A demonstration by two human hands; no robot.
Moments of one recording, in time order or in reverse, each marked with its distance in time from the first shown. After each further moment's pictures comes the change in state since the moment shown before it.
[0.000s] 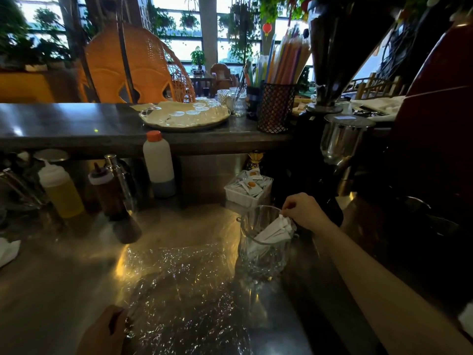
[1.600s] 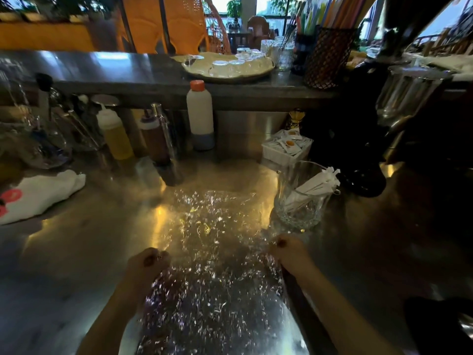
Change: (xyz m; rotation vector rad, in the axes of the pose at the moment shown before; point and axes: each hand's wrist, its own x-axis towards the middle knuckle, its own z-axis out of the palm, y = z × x) left_hand -0.027 -0.036 -0.052 -0.096 -0.378 -0.228; right_hand -0.149 -0.018 0.147 0.503 -0.241 0.250
